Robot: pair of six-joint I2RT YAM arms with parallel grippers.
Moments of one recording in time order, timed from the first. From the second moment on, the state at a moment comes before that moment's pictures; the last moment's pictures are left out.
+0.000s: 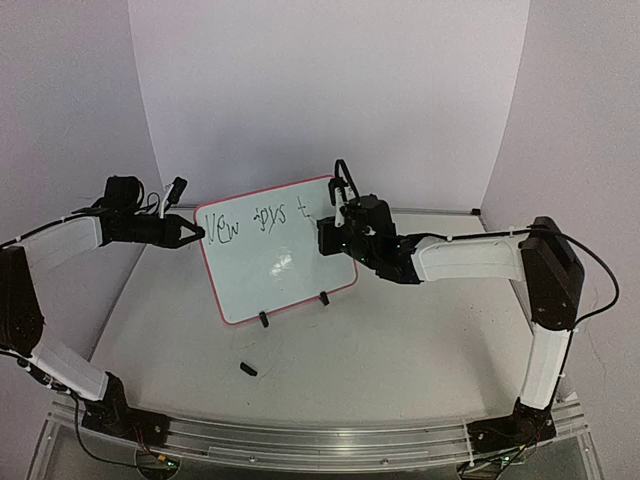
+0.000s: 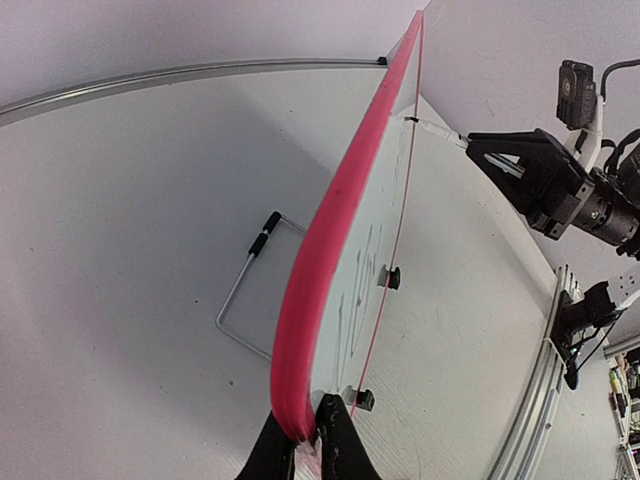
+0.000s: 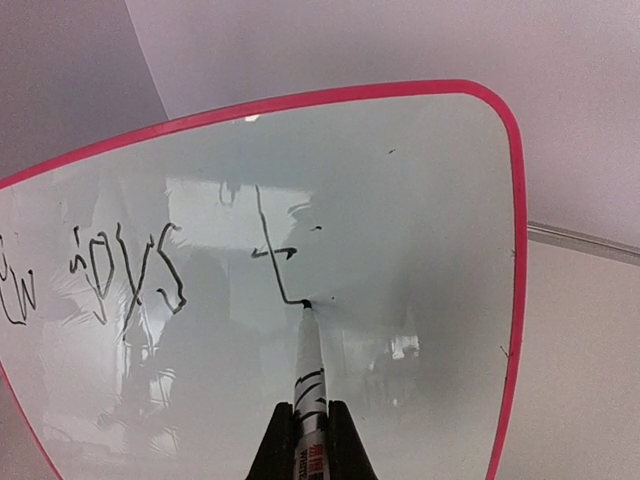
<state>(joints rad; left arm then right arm) -0.07 1.41 1.03 -0.33 0.82 0.05 0.85 1.93 1.35 0.28 0.30 0.27</state>
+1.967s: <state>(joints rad) -0.07 1.41 1.03 -0.34 0.83 0.05 0.83 1.93 1.40 0.27 0.27 0.28</state>
